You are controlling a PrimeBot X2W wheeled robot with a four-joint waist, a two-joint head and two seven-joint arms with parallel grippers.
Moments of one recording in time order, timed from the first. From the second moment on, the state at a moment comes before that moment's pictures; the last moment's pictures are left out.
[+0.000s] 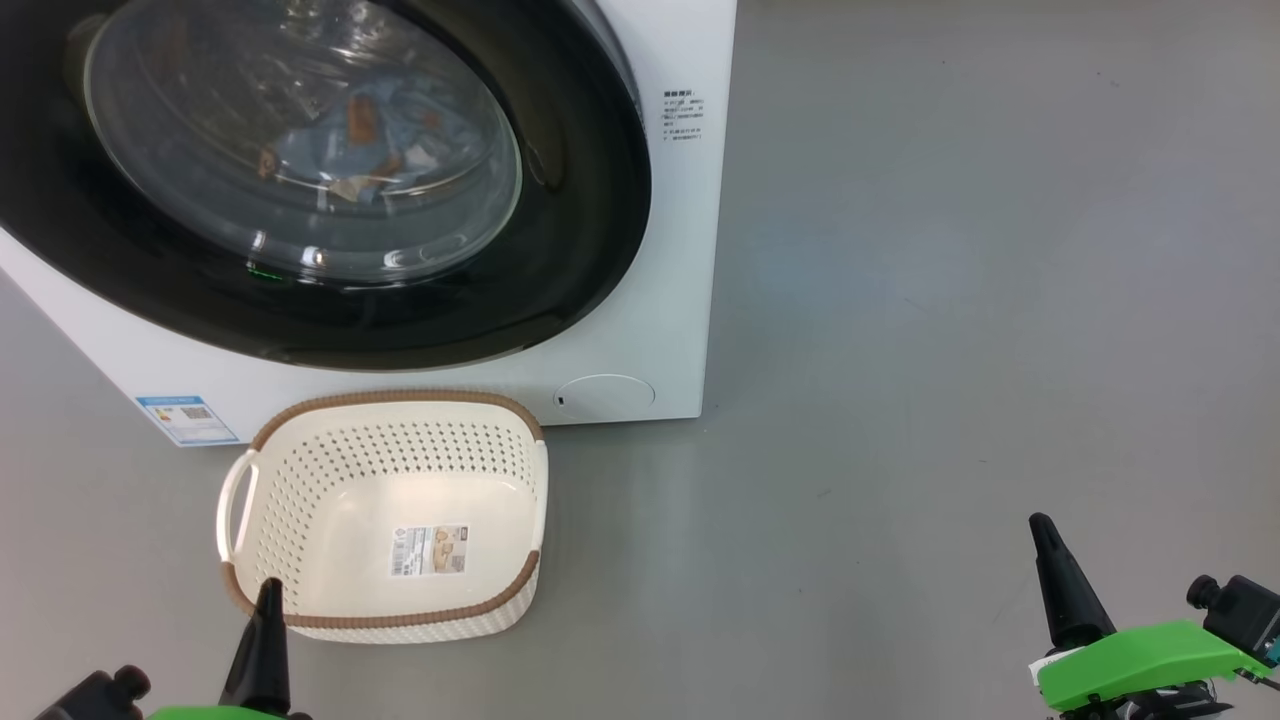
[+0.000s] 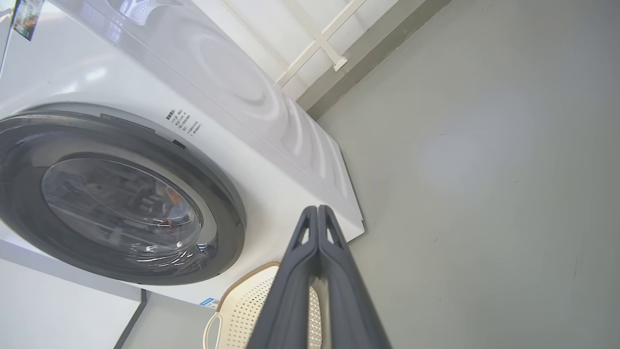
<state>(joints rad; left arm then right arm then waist) -0.05 0.10 -0.06 0.30 -0.87 -0.13 -0.12 -0.08 -0.13 -0.01 0.31 0.90 0.13 -0.12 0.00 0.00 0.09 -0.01</state>
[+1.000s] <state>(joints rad) -0.05 0.09 -0.01 0.29 -1.17 -0.13 -0.04 -0.08 -0.11 -0.05 0.30 1.19 0.13 -0.04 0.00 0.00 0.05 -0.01</state>
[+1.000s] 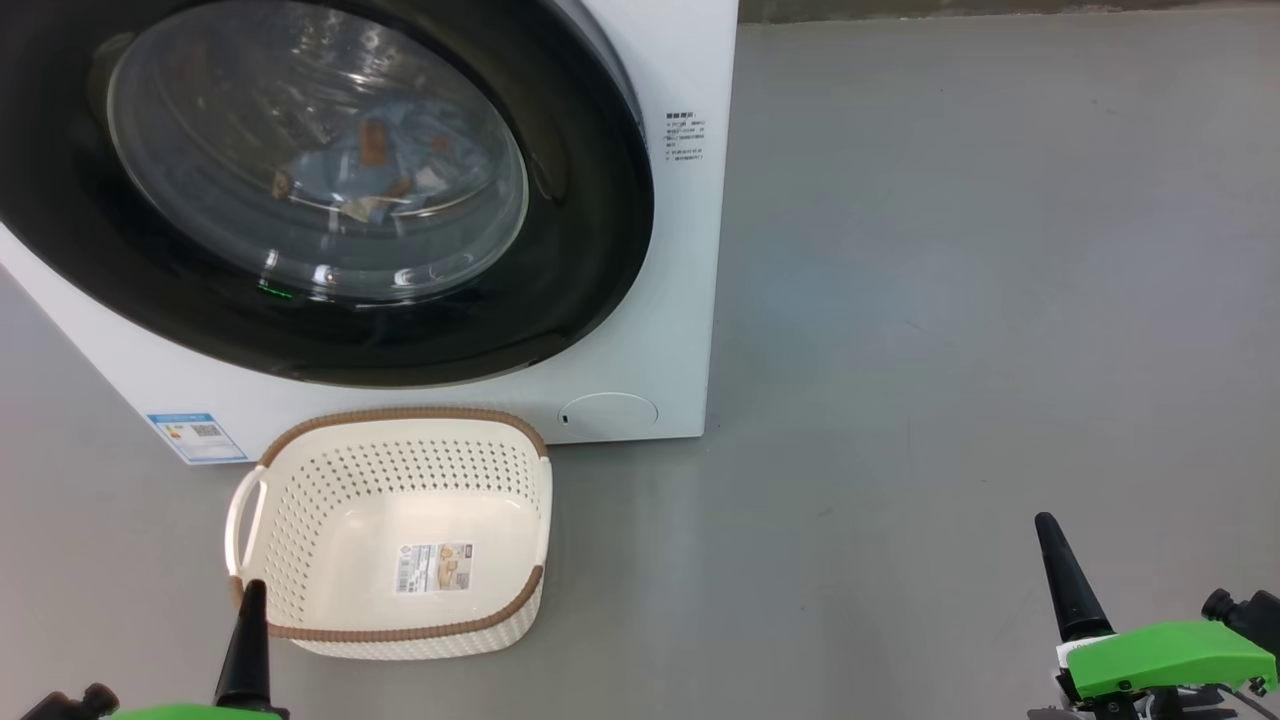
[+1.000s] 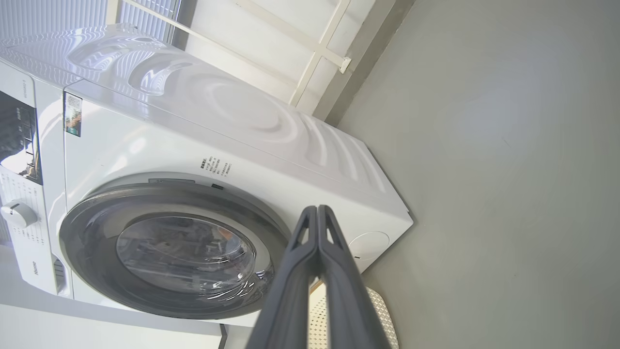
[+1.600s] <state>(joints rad) -0.05 0.07 0.01 0.28 -1.35 -0.13 0.01 -0.08 -0.09 -0.08 0.29 1.35 0.13 0.02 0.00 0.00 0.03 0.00</state>
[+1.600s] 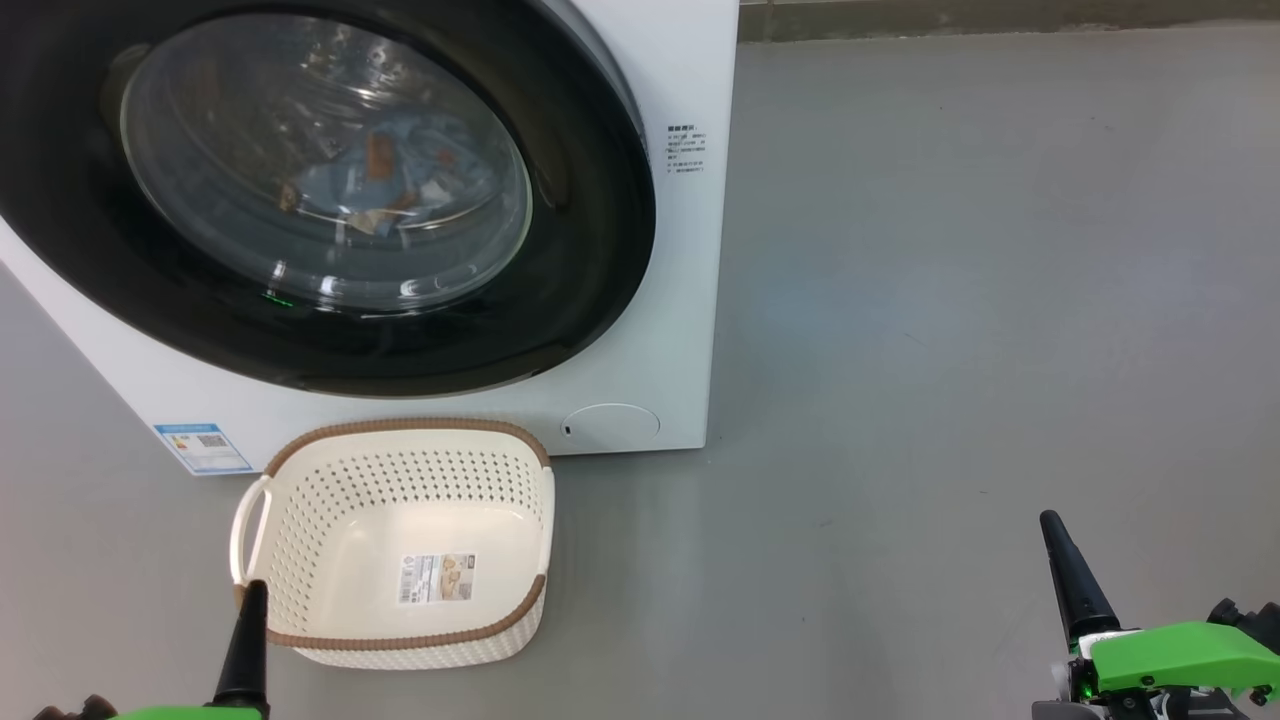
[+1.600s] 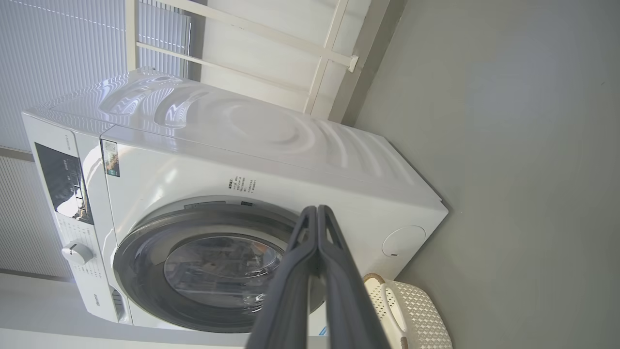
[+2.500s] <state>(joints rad) -0.06 0.05 0.06 0.27 -1.62 -0.13 0.09 -0.08 -0.06 -0.11 0.27 1.62 0.13 0.10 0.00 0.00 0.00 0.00</state>
